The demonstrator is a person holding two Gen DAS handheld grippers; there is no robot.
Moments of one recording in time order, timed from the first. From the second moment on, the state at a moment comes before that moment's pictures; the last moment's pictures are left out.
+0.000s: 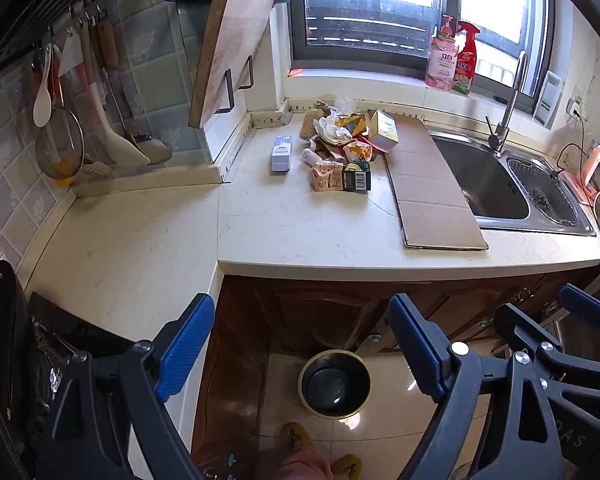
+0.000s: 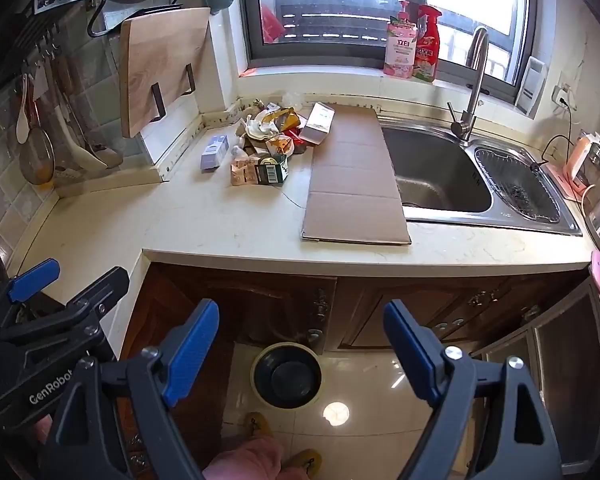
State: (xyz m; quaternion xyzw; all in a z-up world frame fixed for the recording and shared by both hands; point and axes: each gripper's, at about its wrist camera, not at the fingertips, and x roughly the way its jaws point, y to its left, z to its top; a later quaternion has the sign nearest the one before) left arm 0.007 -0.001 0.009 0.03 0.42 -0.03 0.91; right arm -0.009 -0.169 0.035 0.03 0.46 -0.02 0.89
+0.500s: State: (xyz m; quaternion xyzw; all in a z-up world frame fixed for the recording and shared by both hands) left arm 0.007 -0.005 0.010 0.04 0.42 -0.03 0.91; right arm -0.008 -0.169 0.036 0.03 0.46 -0.02 0.89
